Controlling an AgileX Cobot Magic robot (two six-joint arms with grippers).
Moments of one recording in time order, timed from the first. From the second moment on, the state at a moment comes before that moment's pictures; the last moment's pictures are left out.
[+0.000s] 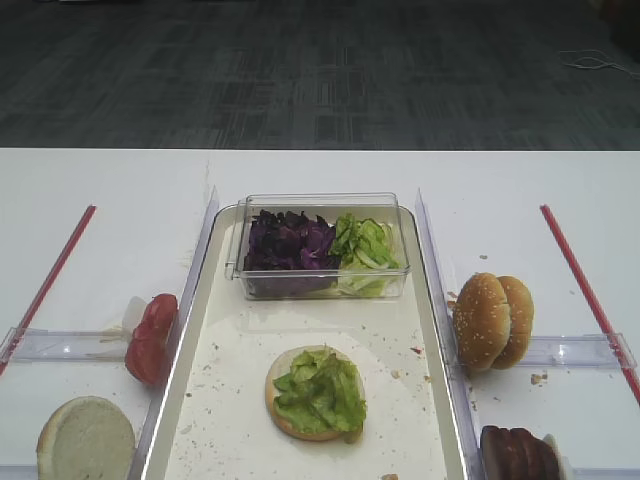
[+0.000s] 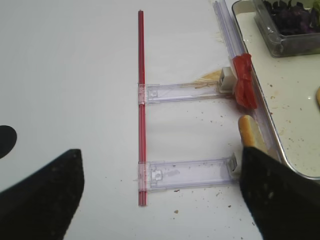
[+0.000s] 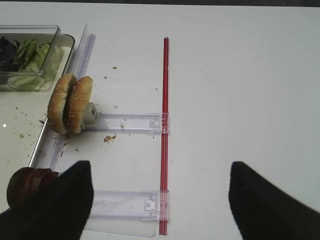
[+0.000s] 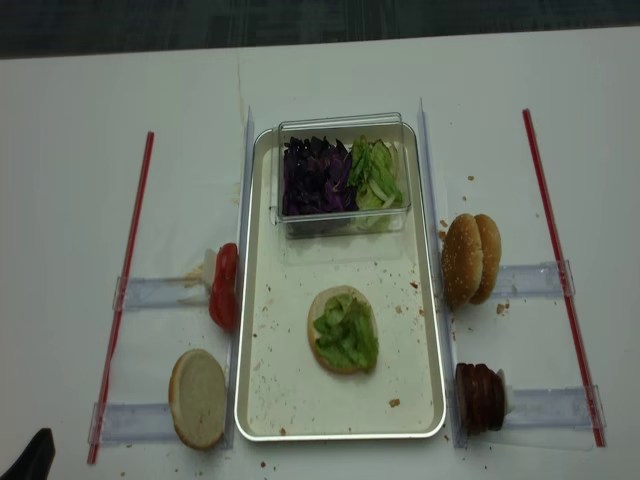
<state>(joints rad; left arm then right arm) -0.02 -0.02 -0.49 0.04 1.18 -0.05 0.05 -0.02 -0.48 -0.03 1.12 0.01</state>
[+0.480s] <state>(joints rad) -0.02 -0.02 -0.49 0.04 1.18 -0.05 0.05 -0.02 -0.48 -0.03 1.12 0.01</state>
